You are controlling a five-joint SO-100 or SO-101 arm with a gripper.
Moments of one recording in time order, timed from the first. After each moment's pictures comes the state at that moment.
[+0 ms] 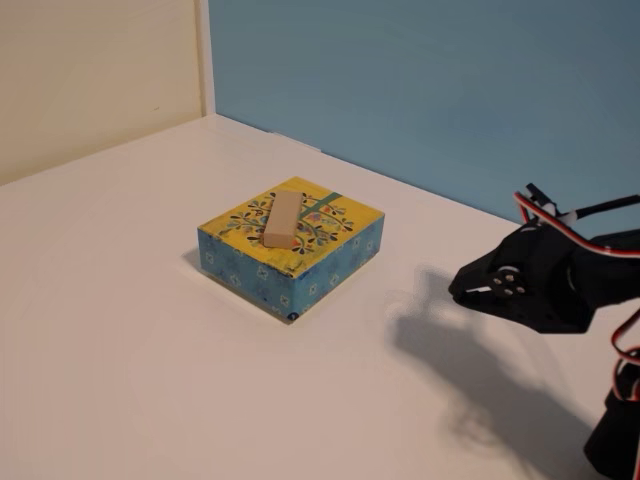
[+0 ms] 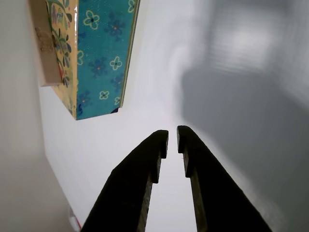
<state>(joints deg) 24.0 184.4 170.7 51.2 -24.7</state>
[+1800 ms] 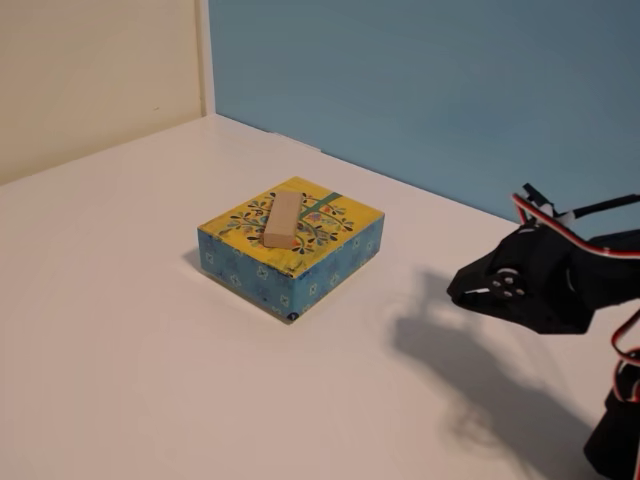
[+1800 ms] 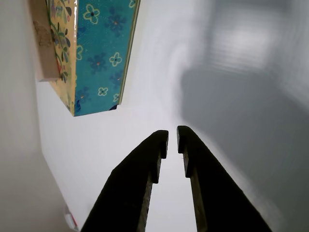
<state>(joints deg) 23.4 184.4 170.7 51.5 -25.8</state>
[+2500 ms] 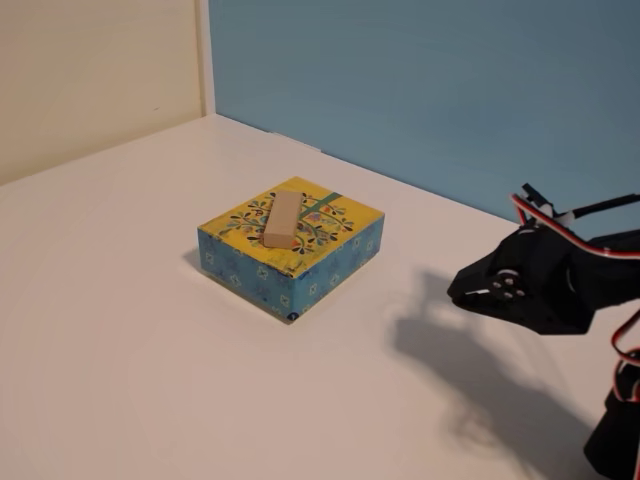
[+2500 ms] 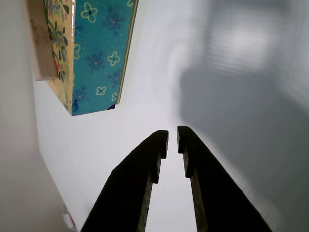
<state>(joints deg) 23.4 184.4 170.7 51.7 -25.9</state>
